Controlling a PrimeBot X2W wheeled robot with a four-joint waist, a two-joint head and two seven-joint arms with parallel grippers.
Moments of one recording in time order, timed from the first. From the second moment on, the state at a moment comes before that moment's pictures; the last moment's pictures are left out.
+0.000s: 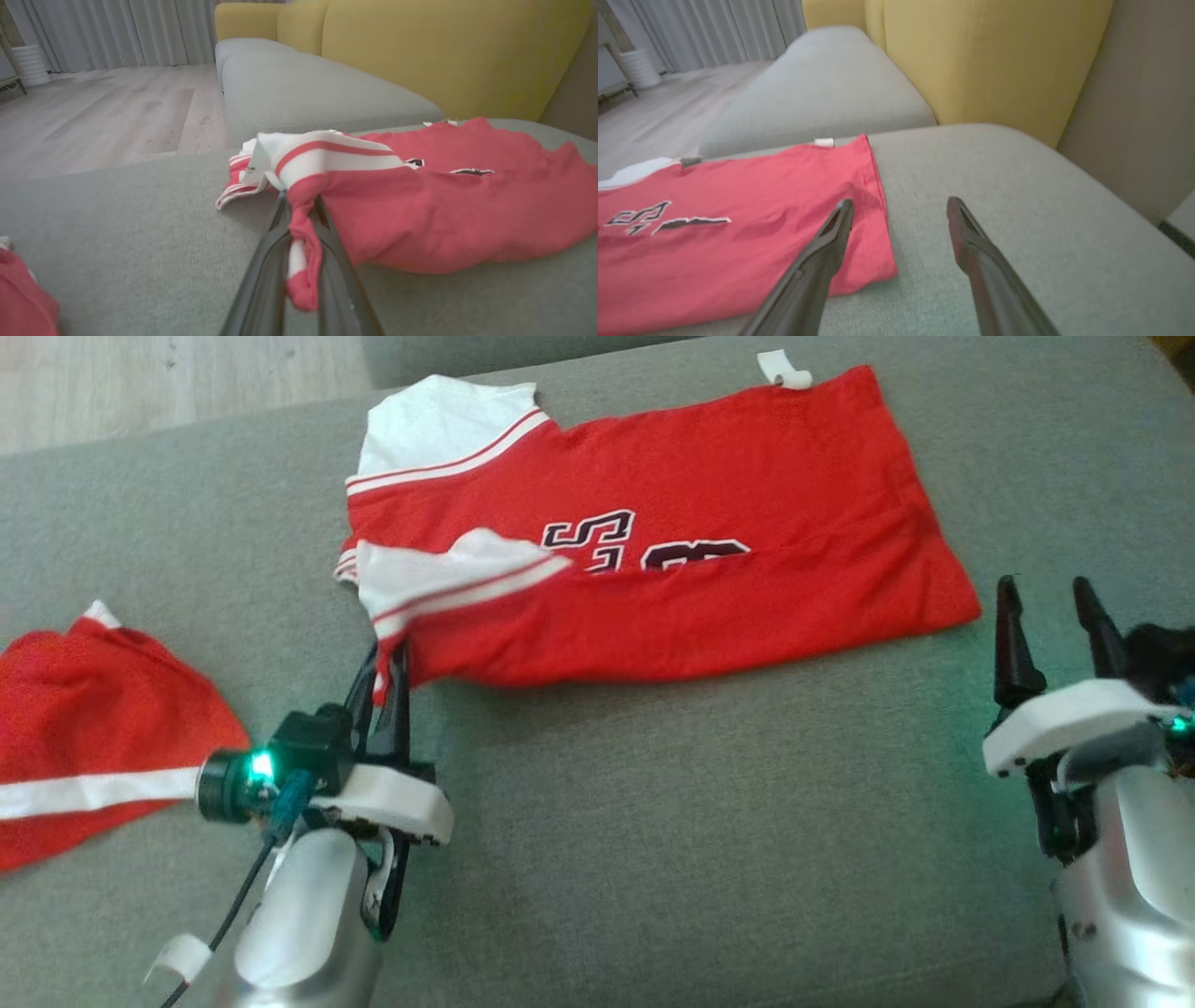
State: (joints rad) left arm -0.39 0.05 -0.23 0.60 -0.15 0.00 -0.25; right arm -0.37 -0.14 -0.10 0.52 0.14 0.12 -0.12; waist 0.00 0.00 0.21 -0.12
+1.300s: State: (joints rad) left arm -0.31 0.05 -0.27 0.51 -0.11 -0.03 -0.25; right arm -0.65 -0.17 -0.16 1.06 0.08 0.12 -0.06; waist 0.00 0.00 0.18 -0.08
